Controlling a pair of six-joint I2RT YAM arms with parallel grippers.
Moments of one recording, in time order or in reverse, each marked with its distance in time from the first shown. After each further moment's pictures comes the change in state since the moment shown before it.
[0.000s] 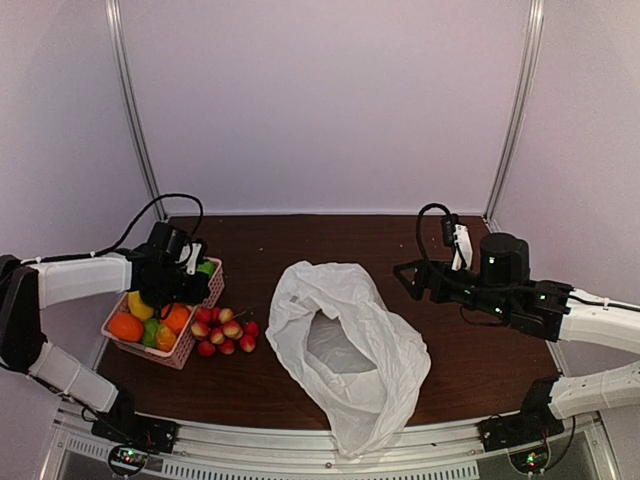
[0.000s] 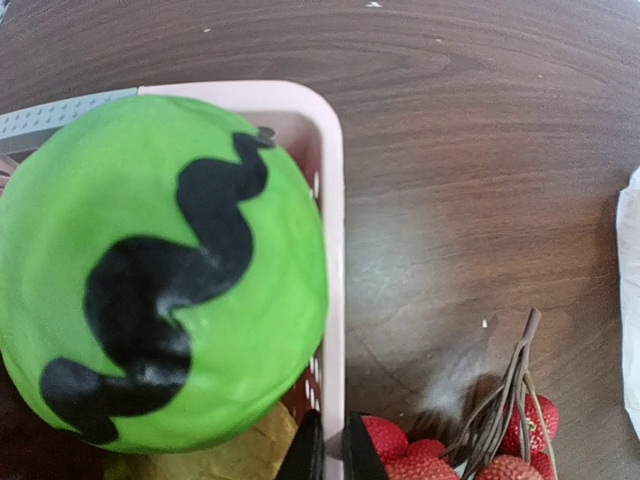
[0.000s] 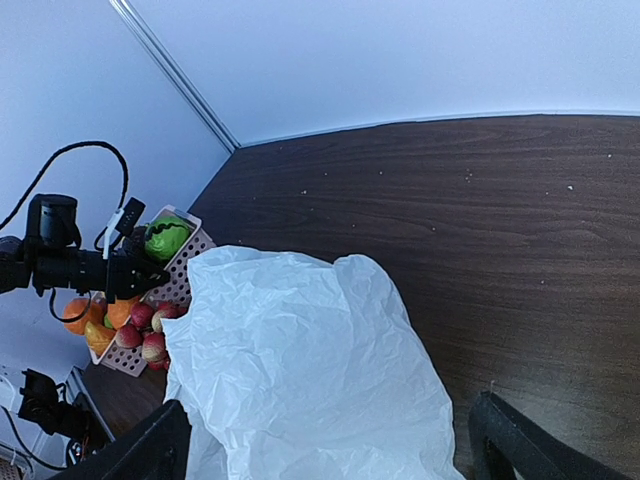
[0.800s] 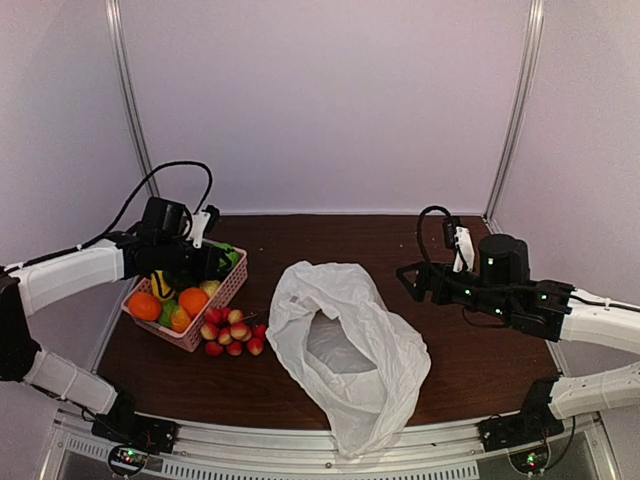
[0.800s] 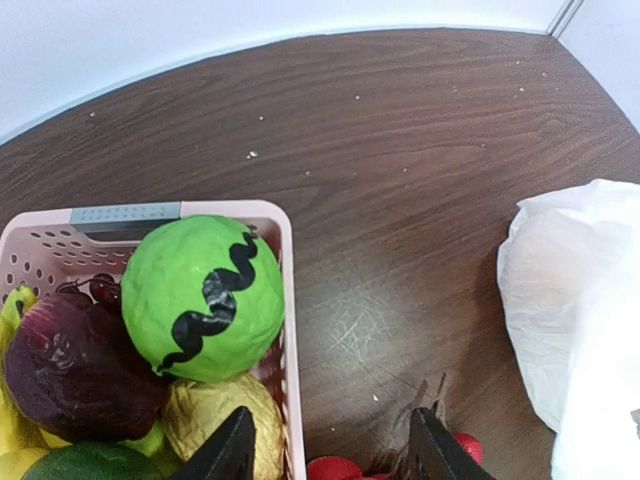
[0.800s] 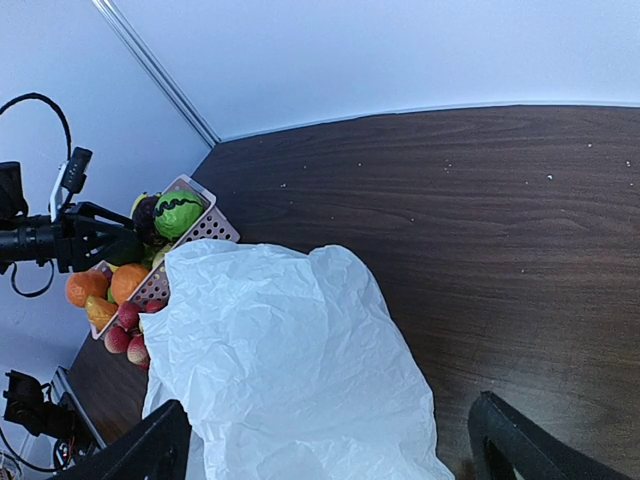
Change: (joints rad) left arm -0.068 -0.002 0.157 0.045 0.107 0.122; right arm 0.000 -0.007 0.003 -0.052 0.039 0.000
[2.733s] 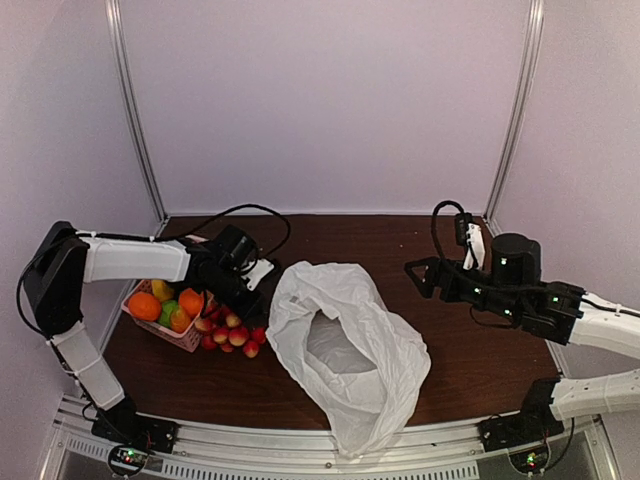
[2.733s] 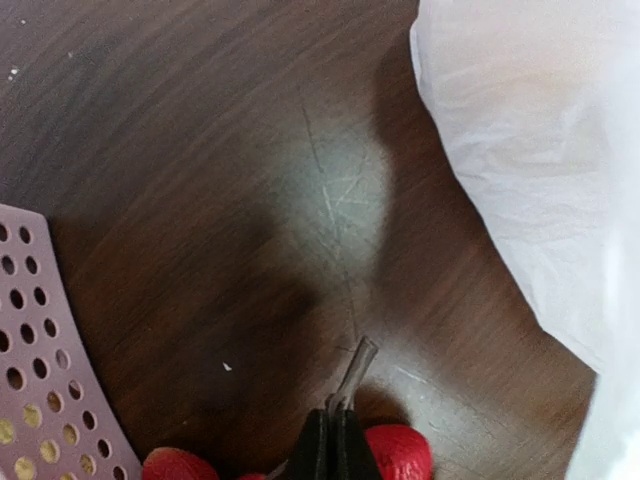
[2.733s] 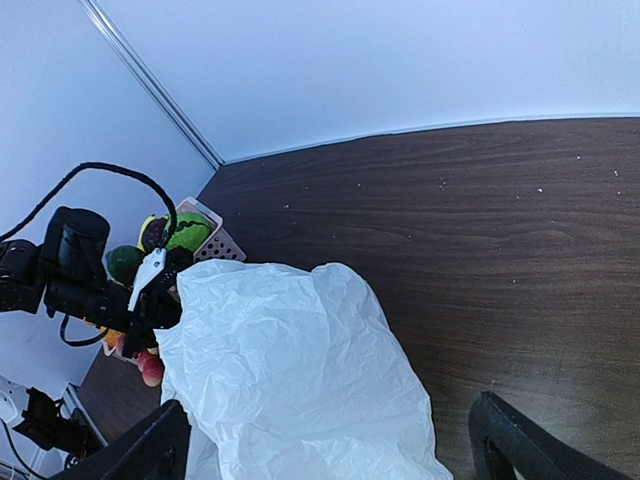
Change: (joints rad) left arm -0.266 0.344 0.142 -0.184 -0.047 0.124; right arm 0.000 -0.070 -0.003 -0.024 0.026 0.018
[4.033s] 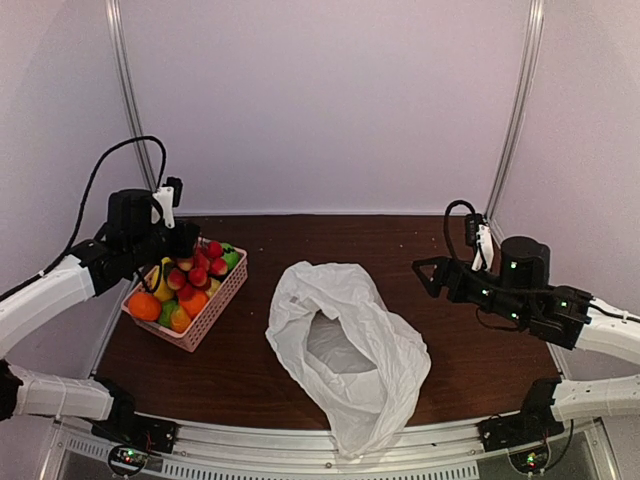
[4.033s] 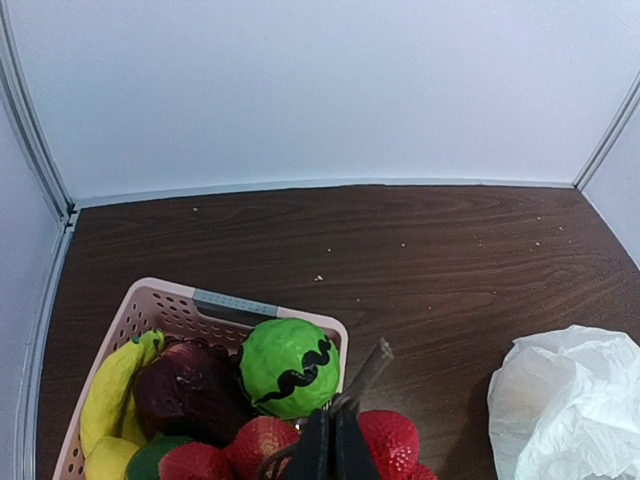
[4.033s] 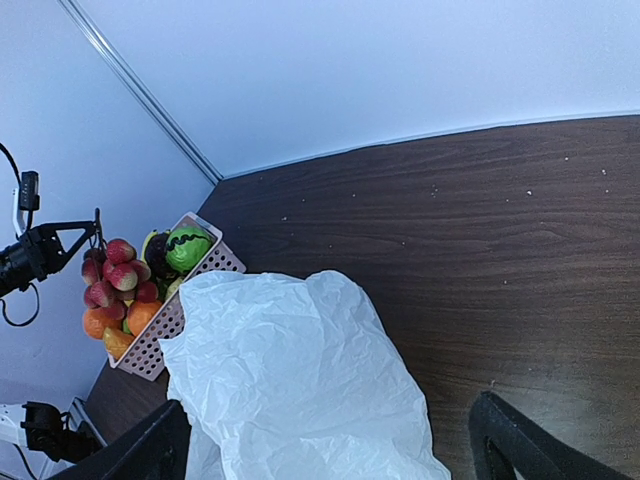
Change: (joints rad) left arm 0.249 -0.612 -0.173 0.273 -0.173 -0.267; right arm 0.000 -0.068 -0.024 -0.016 0.027 0.027
